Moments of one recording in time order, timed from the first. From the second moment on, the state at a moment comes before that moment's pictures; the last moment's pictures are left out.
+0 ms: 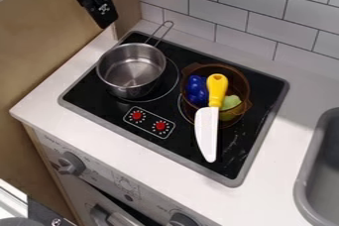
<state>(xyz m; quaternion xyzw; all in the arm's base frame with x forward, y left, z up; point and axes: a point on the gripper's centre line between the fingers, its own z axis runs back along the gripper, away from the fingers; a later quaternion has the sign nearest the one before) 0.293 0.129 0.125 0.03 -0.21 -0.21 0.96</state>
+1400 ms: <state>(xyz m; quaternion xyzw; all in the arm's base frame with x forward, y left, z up) 0.307 0.018 0.123 0.05 -0.11 0.04 0.99</state>
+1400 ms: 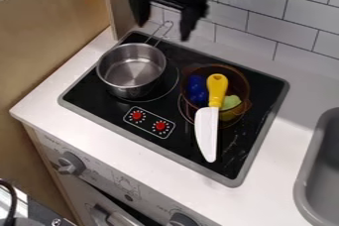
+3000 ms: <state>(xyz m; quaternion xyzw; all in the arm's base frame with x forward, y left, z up) 0.292 -0.057 0.092 0.06 -0.15 0.13 0.98</state>
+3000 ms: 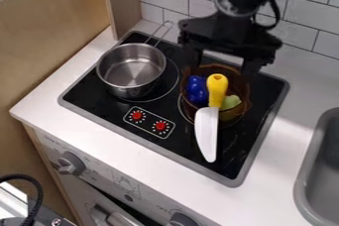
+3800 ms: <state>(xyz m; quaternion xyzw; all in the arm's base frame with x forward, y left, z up) 0.293 -0.059 0.061 0.06 -0.19 0.13 0.97</state>
